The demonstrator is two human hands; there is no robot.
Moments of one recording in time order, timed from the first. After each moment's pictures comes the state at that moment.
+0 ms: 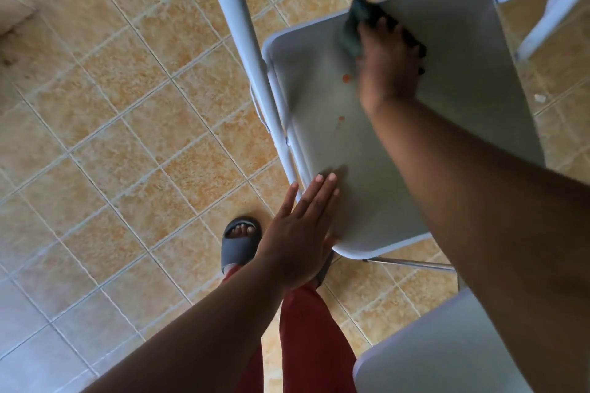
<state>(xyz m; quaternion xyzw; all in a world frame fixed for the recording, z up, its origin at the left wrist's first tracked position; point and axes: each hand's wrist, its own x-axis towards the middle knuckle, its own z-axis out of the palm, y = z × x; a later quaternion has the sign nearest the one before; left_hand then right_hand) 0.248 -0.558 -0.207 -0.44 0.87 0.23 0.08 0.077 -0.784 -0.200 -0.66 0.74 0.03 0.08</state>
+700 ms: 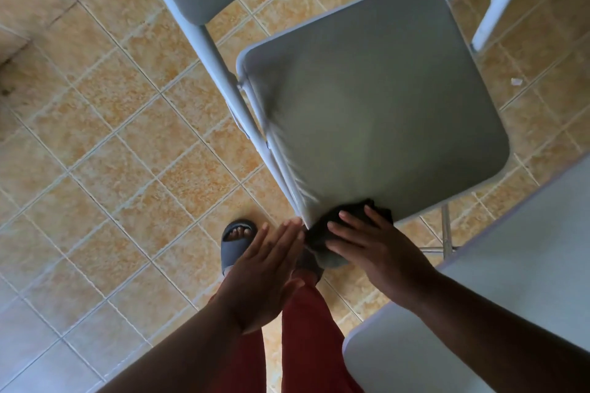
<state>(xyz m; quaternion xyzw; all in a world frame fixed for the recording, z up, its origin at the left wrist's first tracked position) 0.292 -0.498 -0.185 -0.36 0.90 0.24 0.10 0.032 -0.508 -0.160 -0.86 0.45 0.04 0.26</state>
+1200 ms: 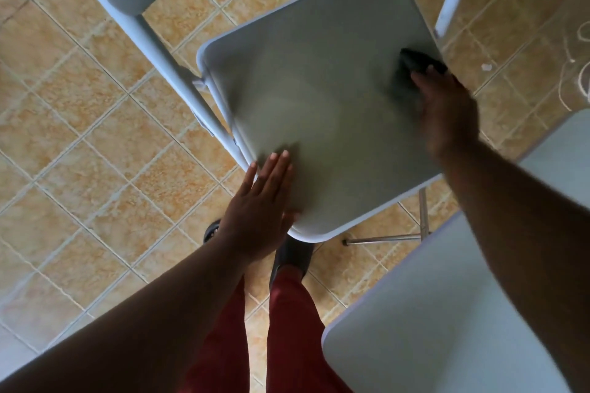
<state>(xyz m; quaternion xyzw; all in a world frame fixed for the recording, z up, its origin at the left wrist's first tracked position) 0.233 -0.579 -0.201 -0.42 0.88 0.20 0.11 -0.102 -0.660 -0.176 -0.61 0.79 0.00 0.09</state>
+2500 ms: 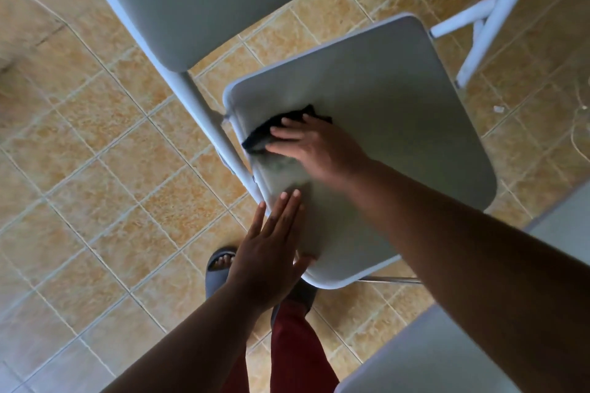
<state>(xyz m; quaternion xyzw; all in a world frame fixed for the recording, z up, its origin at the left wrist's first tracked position) 0.240 -0.576 -0.203 -0.45 0.85 0.24 0.09 0.068 -0.721 -0.196 -0.89 0.42 -0.01 0.15</state>
